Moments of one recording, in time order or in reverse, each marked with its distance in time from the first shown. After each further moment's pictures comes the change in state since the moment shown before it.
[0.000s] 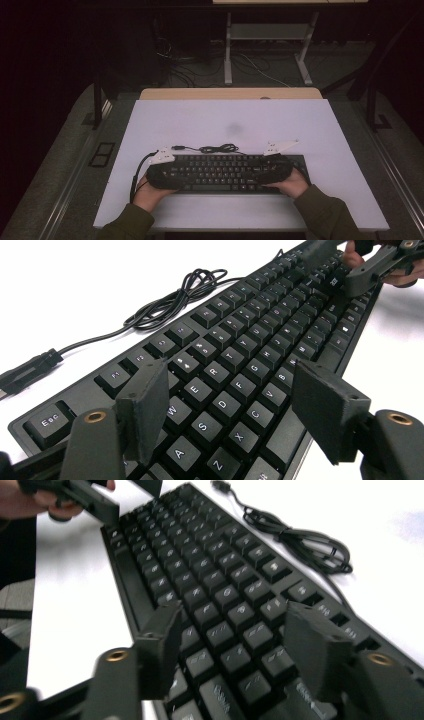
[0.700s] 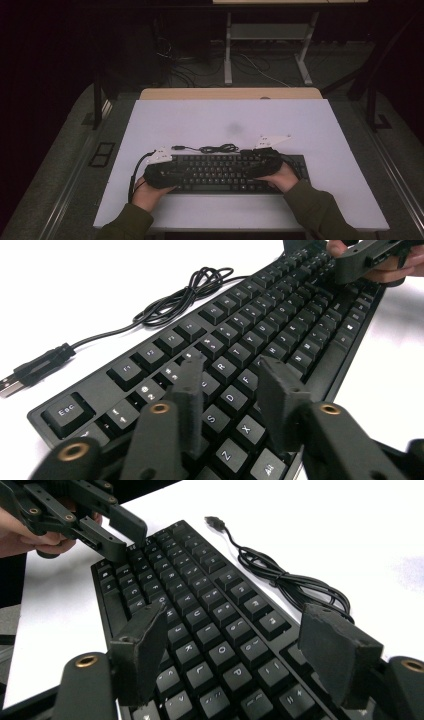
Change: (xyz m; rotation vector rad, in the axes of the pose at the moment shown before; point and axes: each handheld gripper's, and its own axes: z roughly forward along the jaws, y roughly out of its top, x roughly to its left) left arm 0.003 -0.001 -0.005 0.006 0.014 -0.005; right arm 0.001 0.019 0.020 -0.077 -0.018 -0.001
